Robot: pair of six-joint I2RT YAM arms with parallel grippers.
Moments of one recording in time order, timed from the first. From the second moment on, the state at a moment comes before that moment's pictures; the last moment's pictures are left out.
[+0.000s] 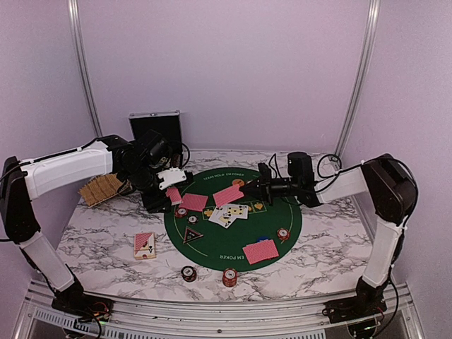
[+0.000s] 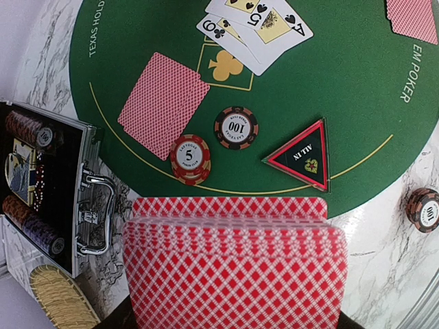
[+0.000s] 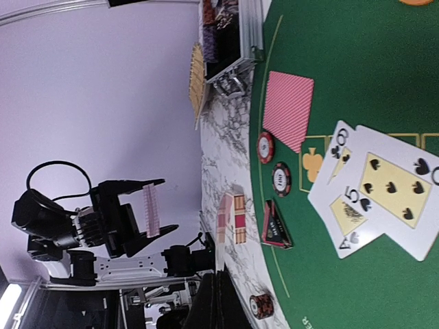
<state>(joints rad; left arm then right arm) -0.67 1.63 1.37 -0.91 -0.01 0.54 0.48 1.90 1.01 0.56 -0.90 1.25</state>
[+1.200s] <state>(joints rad) -0.67 1.63 1.37 -0.91 -0.01 0.53 0.41 2.03 1.25 -0.28 -0.58 0.57</state>
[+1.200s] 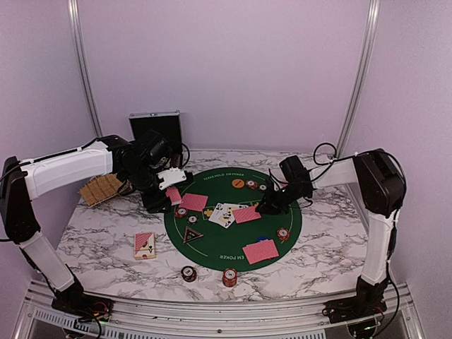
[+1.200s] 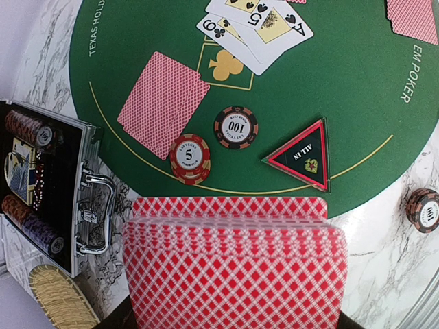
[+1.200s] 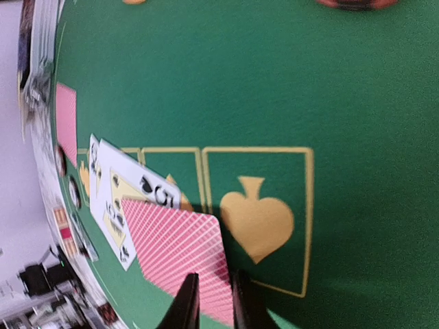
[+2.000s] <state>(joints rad) -0.67 1.63 1.37 -0.91 -0.01 0.53 0.51 1.86 1.25 -0.02 -0.65 0.78</state>
